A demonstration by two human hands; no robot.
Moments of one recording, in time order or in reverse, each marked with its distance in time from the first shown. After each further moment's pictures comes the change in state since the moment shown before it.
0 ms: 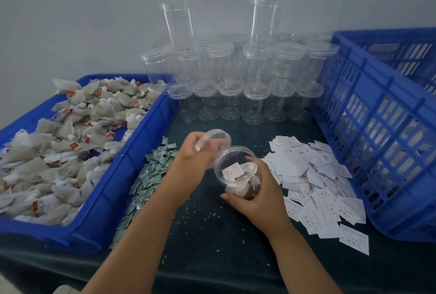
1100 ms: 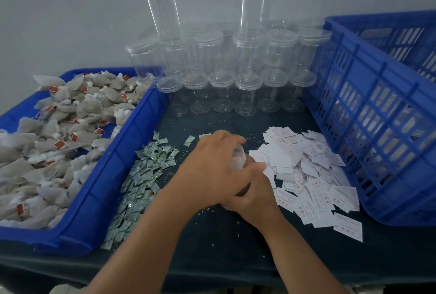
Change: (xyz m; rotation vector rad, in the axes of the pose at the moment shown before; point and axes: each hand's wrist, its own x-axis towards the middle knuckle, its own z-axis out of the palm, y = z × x) left_hand -0.020 0.045 0.043 0.835 -0.184 0.180; right_hand 0.000 0.004 0.003 0.141 -0.148 0.032
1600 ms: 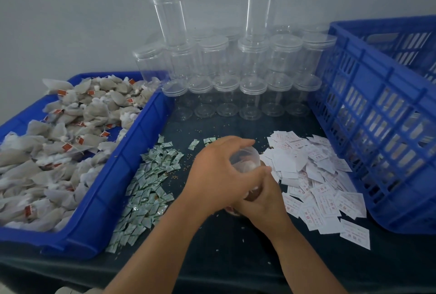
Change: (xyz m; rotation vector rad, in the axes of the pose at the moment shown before) left_hand -0.003 0.000 0.010 -0.224 0.230 0.001; right_hand -0.006 0.000 -0.004 0.136 0.062 0.033
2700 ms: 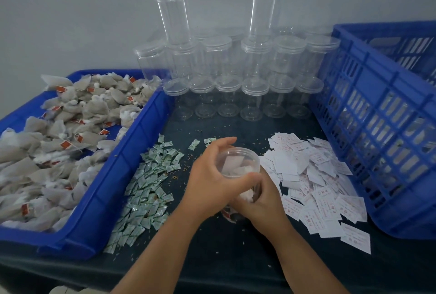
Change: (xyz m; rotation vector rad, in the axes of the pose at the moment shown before) left_hand -0.010 -0.030 0.016 -0.434 0.058 -0.162; right_hand 0.002 0.007 0.003 -0.011 -0.026 0.013
